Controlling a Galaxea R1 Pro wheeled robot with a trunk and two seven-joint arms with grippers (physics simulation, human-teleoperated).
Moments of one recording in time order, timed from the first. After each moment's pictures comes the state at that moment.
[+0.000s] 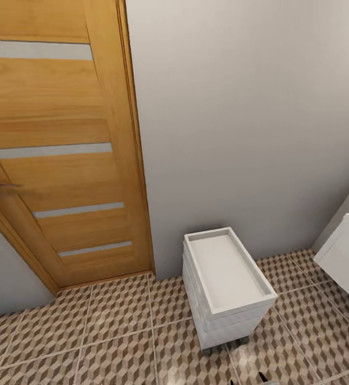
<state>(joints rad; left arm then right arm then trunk) -0.33 0.03 -0.25 0.07 0.24 -0.70 0.08 -0.30 -0.03 0.32 -0.02 -0.08 -0.87 -0.09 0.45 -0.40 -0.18</state>
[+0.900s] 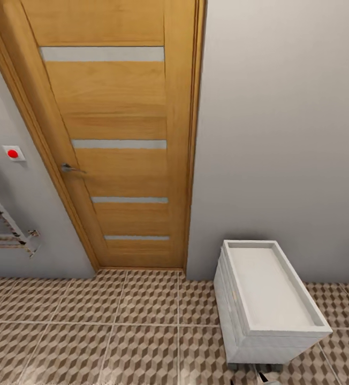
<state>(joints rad) -0.33 0.03 -0.25 0.07 0.24 -0.70 0.08 -0.30 -0.03 0.32 -0.02 -0.08 -0.87 -0.09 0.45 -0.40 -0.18</state>
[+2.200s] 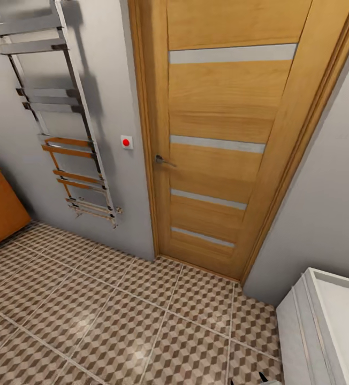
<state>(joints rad) -0.33 0.03 -0.25 0.07 0.24 -0.70 0.08 -0.30 -0.03 0.32 -0.02 -0.08 -0.87 -0.09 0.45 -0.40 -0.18</state>
